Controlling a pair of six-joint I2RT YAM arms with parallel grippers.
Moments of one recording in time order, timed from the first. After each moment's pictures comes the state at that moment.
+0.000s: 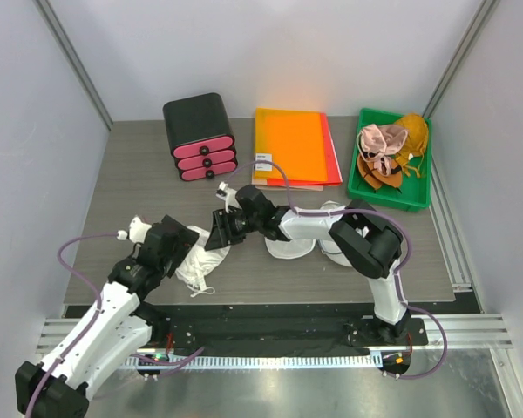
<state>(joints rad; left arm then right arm) -0.42 0.67 0.46 -0.55 -0.31 -1.22 0.90 2.02 1.24 0.21 -0.54 0.65</state>
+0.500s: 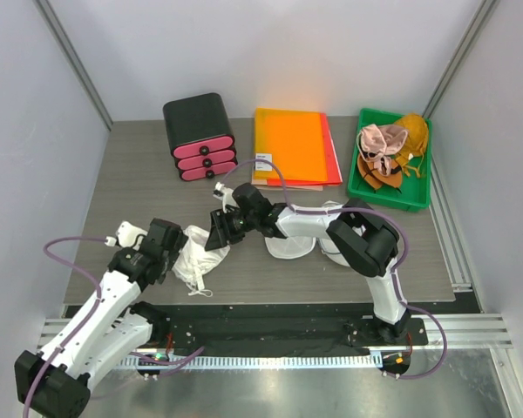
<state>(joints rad) -0.42 0.77 0.61 -0.88 -0.50 -1.39 0.90 2.04 1.30 0.13 -0.54 0.58</state>
